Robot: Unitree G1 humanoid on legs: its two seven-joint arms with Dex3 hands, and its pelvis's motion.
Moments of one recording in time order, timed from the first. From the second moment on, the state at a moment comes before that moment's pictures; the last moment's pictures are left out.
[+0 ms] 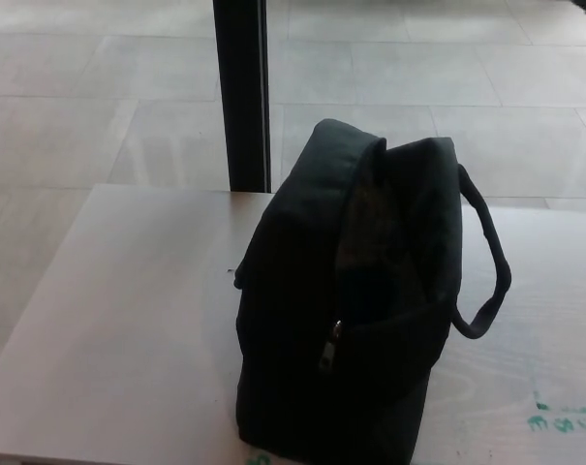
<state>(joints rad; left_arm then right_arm) 0.21 0.56 0.50 0.42 -0.42 0.41 -0.46 -0.58 -0.80 -0.22 -0.16 -0.58 -0.06 0.61</state>
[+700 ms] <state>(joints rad) 0.21 0.56 0.50 0.42 -0.42 0.41 -0.46 -0.01 -0.59 -0.65 0.19 -0.50 -0.10 0.38</state>
